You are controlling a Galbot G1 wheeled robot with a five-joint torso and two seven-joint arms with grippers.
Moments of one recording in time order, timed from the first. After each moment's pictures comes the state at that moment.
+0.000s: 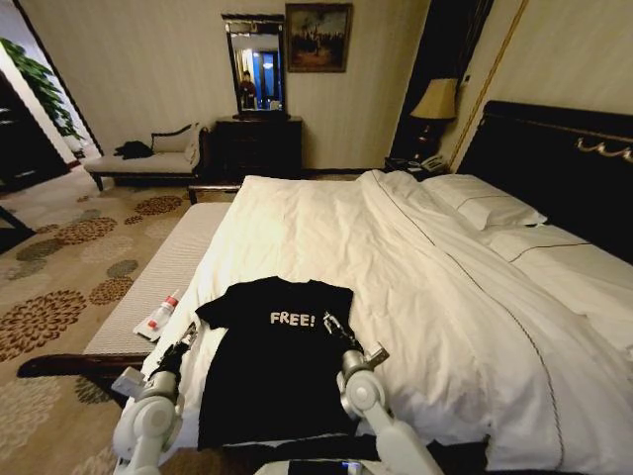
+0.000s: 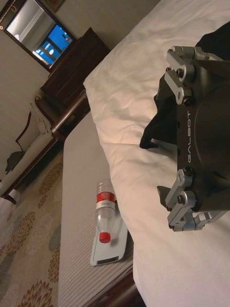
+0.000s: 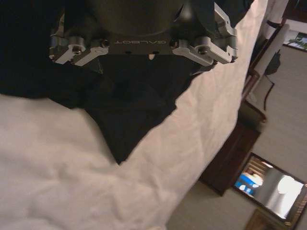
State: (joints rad) left arm 1.55 -1.44 -0.81 -2.06 -0.97 0.28 -0.35; right arm -1.31 1.37 0.12 1.90 1.12 0.04 0.54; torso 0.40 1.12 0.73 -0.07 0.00
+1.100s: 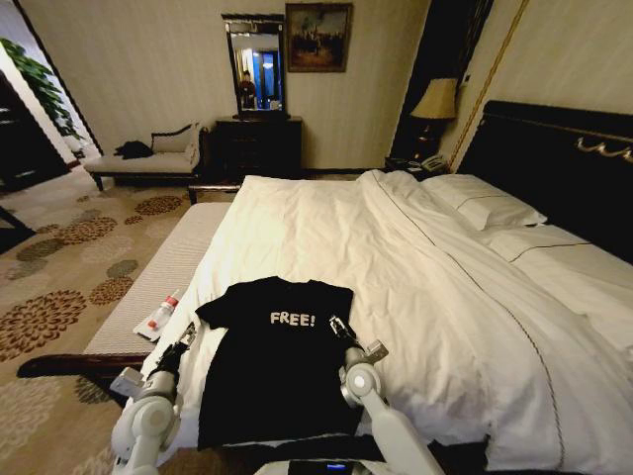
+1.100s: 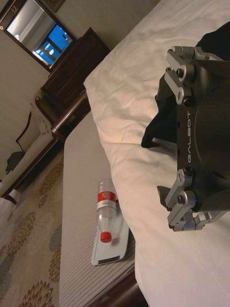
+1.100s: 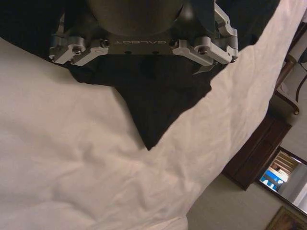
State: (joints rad) left arm 1.55 -1.43 -0.82 -2.06 -0.98 0.28 -0.35; right arm -1.20 1.39 0.17 1.73 1.10 0.05 0.55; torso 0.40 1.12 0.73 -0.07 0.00
